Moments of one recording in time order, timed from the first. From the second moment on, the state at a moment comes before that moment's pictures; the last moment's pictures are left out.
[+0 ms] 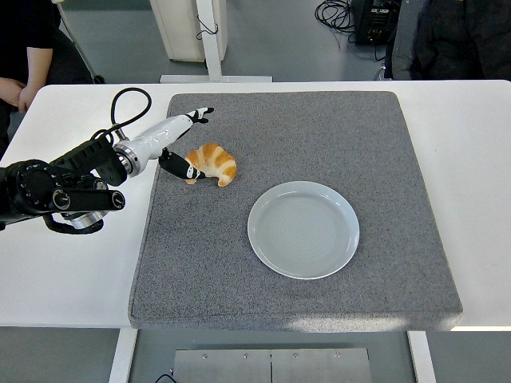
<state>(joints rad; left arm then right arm) -1.42 0.35 0.71 -1.15 0.37 0.59 -0.26 -0.10 0.00 -0.01 0.14 -0.10 -0.08 0.28</state>
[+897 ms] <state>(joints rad) -1.35 0.27 0.69 -1.05 0.36 0.59 -0.26 -0.10 0.00 -0.01 0.14 -0.10 -0.08 0.28</state>
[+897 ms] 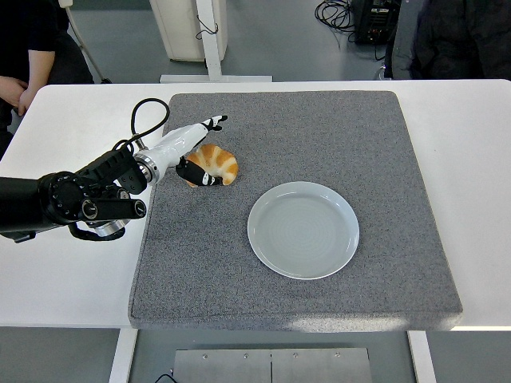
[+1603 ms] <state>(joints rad) -1.32 0.23 0.66 -0.98 0.36 0.56 -0.26 -0.10 0.00 -0.01 0.14 -0.10 -0.08 0.28</state>
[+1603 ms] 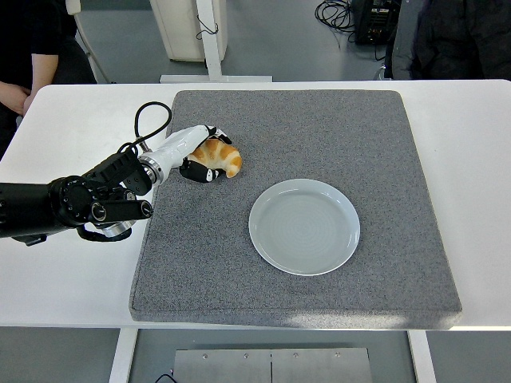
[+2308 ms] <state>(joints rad) -1.38 0.25 0.68 -0.98 0.38 0.56 -0.31 -0.10 0.00 -0.01 0.14 -0.10 -0.08 0.28</state>
